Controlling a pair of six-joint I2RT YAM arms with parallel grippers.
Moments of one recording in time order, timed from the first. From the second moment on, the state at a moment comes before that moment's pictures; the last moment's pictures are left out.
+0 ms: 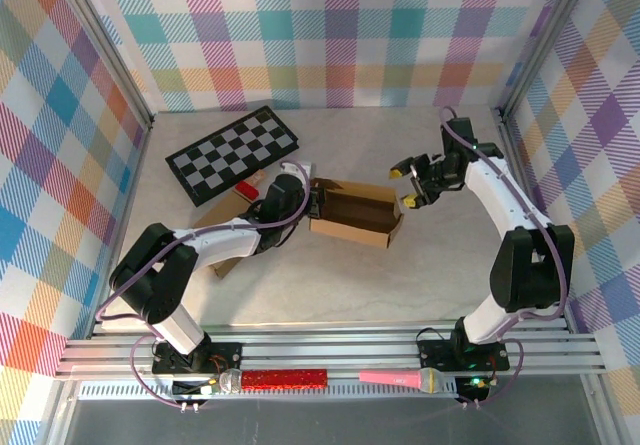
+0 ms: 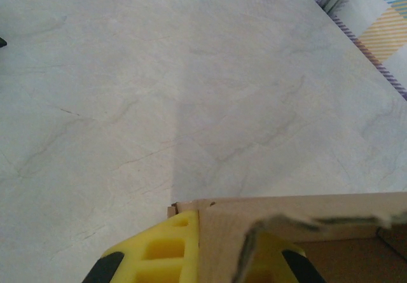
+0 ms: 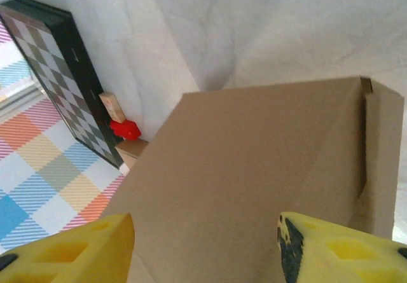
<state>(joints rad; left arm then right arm) -0.66 1.63 0.85 0.34 -0.05 -0.42 0.13 1.60 1.31 -0.88 -0.64 1.06</state>
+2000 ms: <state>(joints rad) -0.63 1.16 1.29 -0.78 -0.10 -0.84 0.48 1.43 0.97 -0.76 -0.43 1.15</state>
